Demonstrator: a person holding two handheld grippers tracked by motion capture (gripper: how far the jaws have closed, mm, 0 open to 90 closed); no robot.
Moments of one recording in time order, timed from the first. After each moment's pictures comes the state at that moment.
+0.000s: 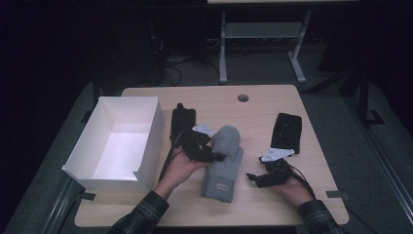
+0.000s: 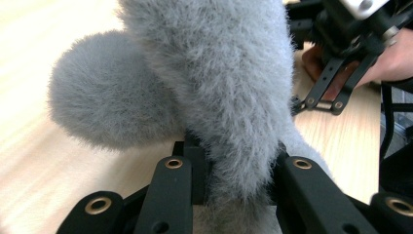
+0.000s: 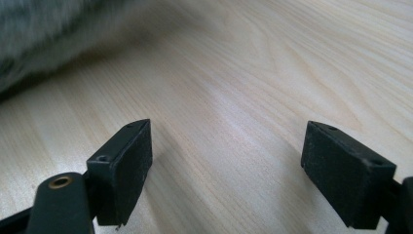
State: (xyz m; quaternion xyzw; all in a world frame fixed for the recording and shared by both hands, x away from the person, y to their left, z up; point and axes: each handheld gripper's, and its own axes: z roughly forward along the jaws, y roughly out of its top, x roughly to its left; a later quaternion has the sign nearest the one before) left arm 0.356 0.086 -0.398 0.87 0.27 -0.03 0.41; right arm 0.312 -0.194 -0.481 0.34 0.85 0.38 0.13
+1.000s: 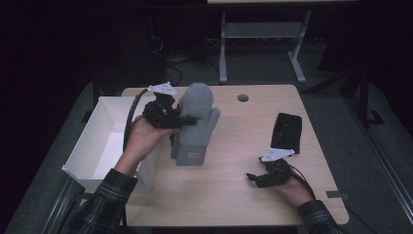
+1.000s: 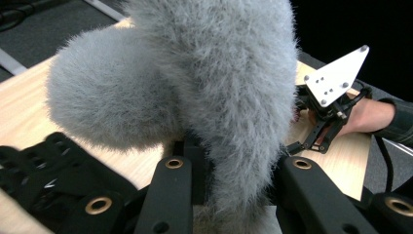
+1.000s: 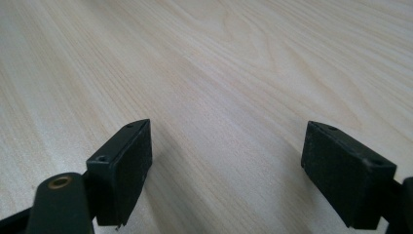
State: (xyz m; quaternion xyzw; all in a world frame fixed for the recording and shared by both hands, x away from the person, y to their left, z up) left arm 0.366 0.166 -0.264 0.85 0.29 0.06 0.44; right arm 0.312 -0.194 -0.481 0.34 0.85 0.38 0.13
